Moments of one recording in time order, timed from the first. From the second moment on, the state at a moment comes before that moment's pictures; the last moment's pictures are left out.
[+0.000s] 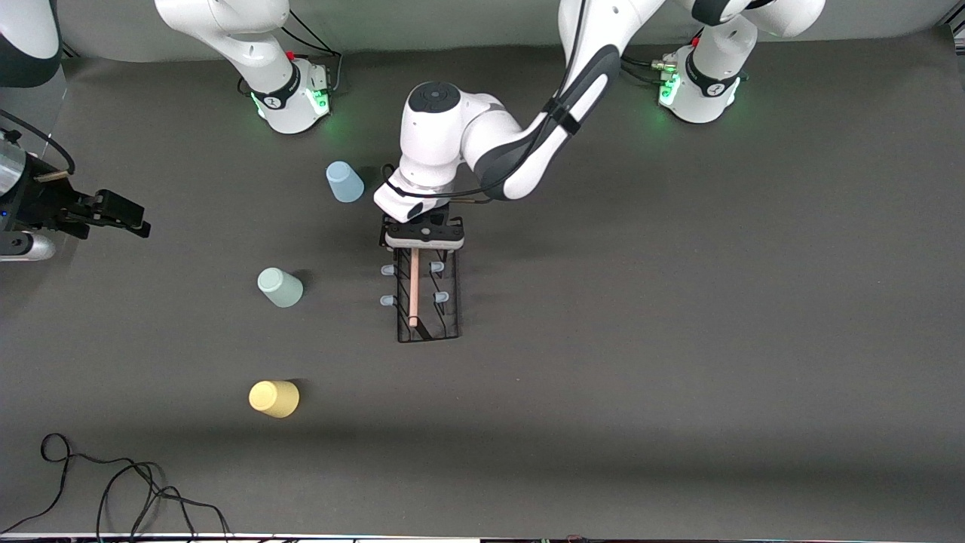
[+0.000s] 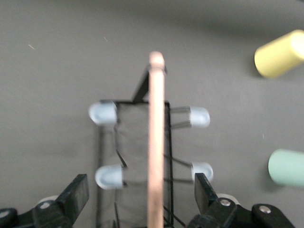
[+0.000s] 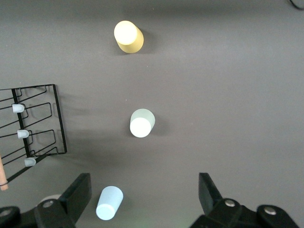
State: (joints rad) left arm -0.86 0.68 -0.08 -1.35 0.26 2.38 -1.19; right arm -0.01 0.00 0.00 -1.64 0.01 1.59 0.08
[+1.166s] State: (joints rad) left arm -0.22 0.22 -0.07 -1.53 0.09 1.73 -0.26; right arm 0.07 -0.10 0.01 -2.44 0.02 2.42 0.05
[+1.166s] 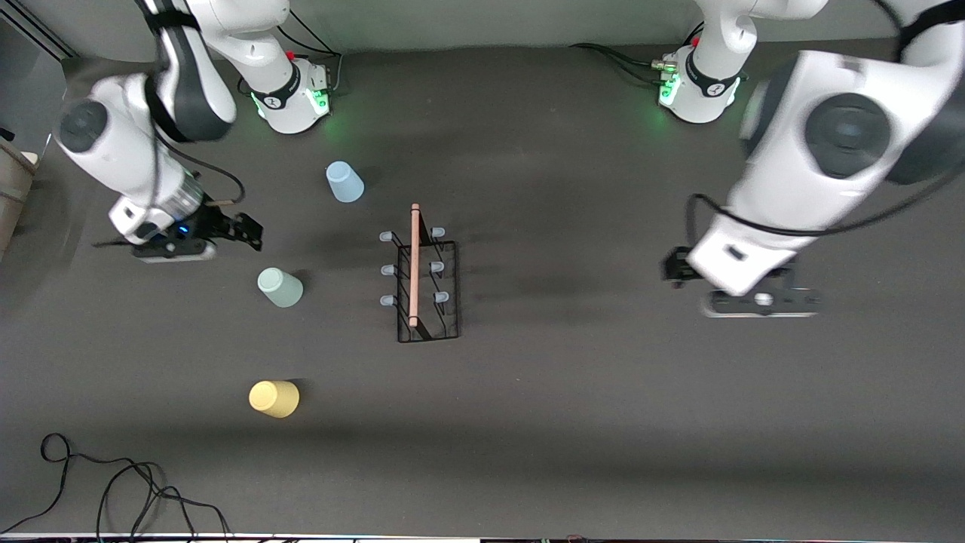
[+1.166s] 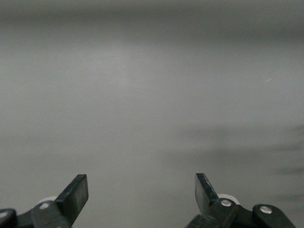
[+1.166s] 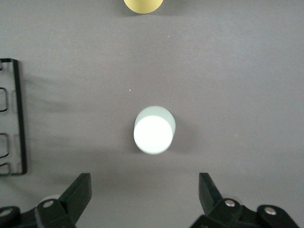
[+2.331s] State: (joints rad) left arm 0.08 0.04 -0.08 -1.71 -0.01 1.72 0.12; right arm 0.07 0.21 0.00 -2.42 0.02 2.68 0.01
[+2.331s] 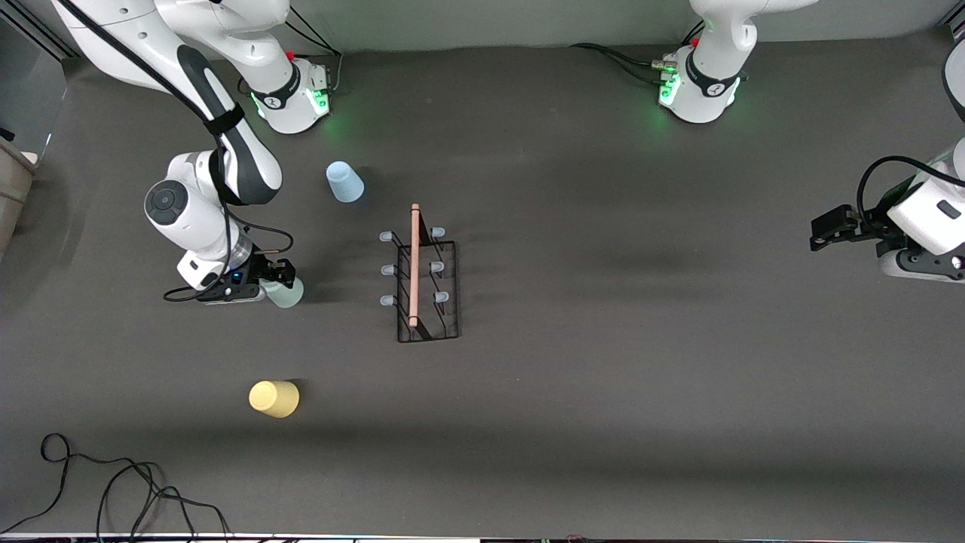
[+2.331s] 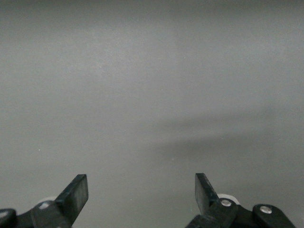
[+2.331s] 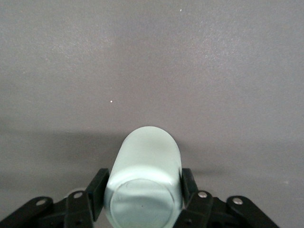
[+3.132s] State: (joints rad) left arm 0.08 0.03 -0.08 -1.71 0.02 1.73 0.12; right arm 0.08 -0.08 0.00 -1.86 0.03 1.71 0.40
